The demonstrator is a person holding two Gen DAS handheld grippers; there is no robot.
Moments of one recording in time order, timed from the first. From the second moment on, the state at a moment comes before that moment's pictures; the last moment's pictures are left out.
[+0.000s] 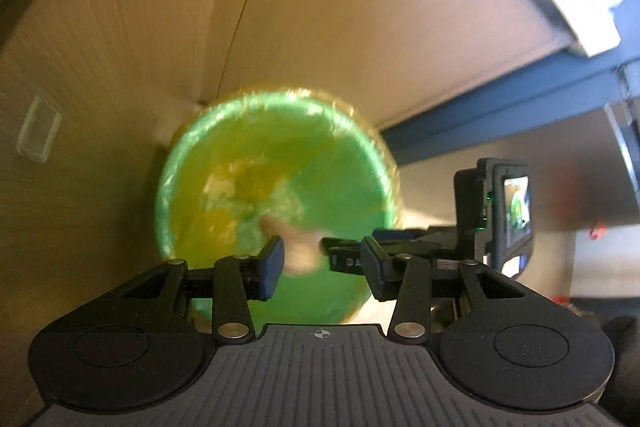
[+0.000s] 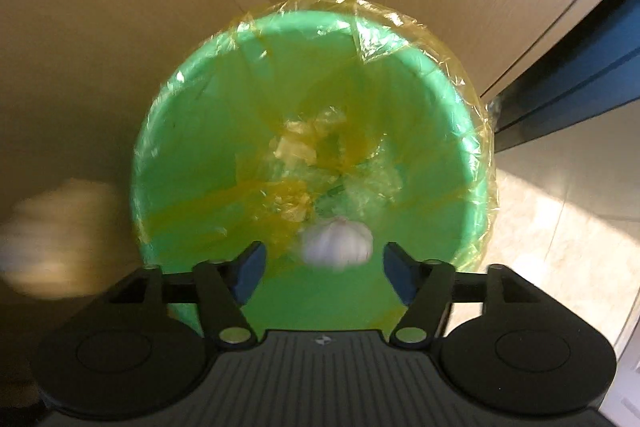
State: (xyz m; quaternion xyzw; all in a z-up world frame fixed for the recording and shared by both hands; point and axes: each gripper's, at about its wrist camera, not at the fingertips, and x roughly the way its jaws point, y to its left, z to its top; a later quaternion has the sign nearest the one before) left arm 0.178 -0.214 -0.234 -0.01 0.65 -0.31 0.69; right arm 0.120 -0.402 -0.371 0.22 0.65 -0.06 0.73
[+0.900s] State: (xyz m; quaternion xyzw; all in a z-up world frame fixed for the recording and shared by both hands) left arm 0.205 0.022 -0.012 -0.18 0.28 -0.10 0.94; right arm 0.144 -0.303 -0.078 0.06 0.33 -0.05 0.94
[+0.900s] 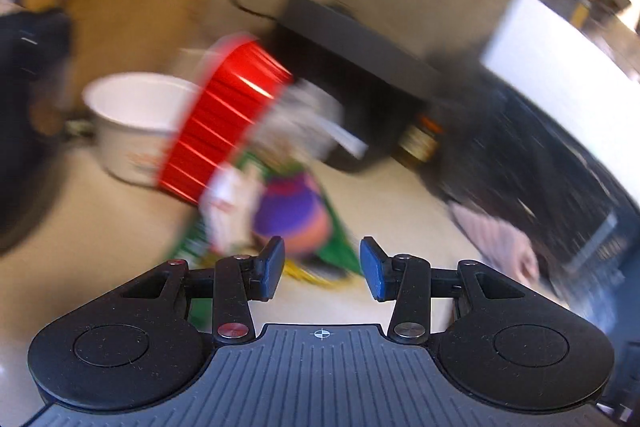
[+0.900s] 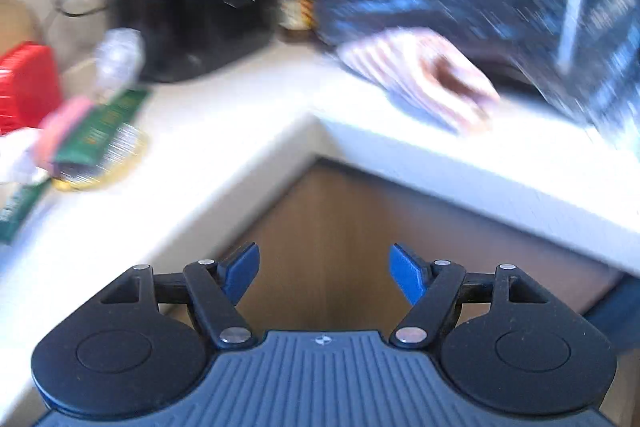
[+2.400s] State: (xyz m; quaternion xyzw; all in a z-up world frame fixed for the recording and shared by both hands) left arm 0.223 0.044 -0.047 -0.13 0.41 -0.19 0.88; right arm 0.184 -0.217 -0.013 0.04 0.28 0.11 0.95
